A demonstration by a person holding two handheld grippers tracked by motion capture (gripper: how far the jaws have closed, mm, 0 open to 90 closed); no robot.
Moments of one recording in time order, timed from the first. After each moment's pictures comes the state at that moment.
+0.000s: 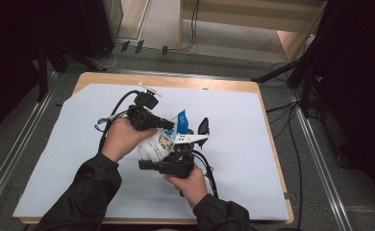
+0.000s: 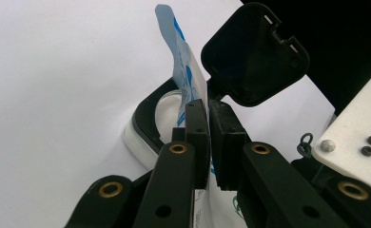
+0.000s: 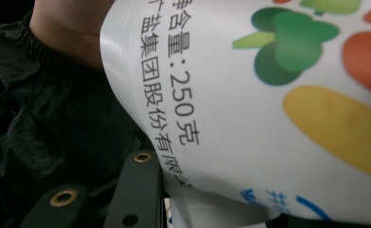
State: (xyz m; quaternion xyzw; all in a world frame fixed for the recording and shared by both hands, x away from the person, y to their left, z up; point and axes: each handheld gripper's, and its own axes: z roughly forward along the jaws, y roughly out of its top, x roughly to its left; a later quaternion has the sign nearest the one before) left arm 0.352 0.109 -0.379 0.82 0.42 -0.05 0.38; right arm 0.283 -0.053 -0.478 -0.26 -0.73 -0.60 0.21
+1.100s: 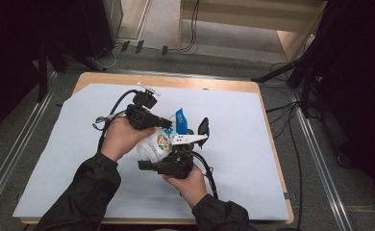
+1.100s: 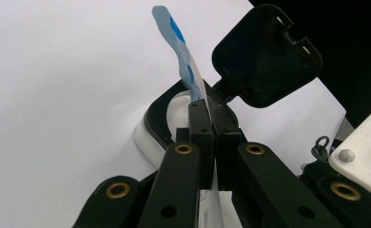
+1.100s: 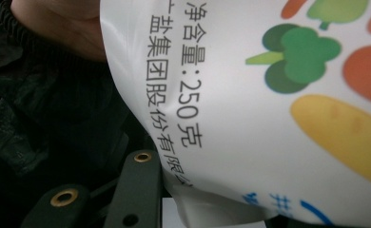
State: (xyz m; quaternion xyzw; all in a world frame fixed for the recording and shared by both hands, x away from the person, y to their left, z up) left arm 0.353 0.112 -0.379 0.82 0.42 -0.04 0.38; right arm 0.281 -0.051 -0.476 -0.26 -0.74 -0.58 0.19
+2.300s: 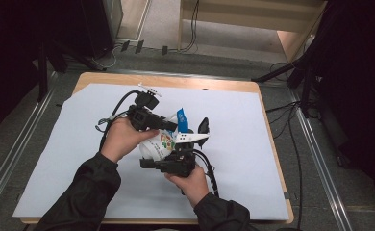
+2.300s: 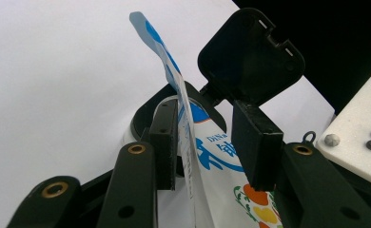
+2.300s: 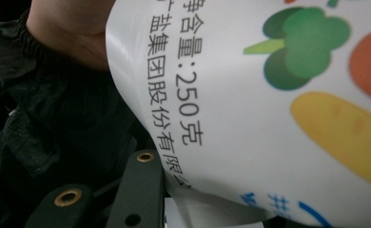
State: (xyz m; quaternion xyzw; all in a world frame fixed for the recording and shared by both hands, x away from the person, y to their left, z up) left arm 0.351 0.108 -0.380 0.82 0.40 -0.05 0.39; right arm 0.285 -0.057 -0.475 -0.26 -0.73 -0.60 0.21
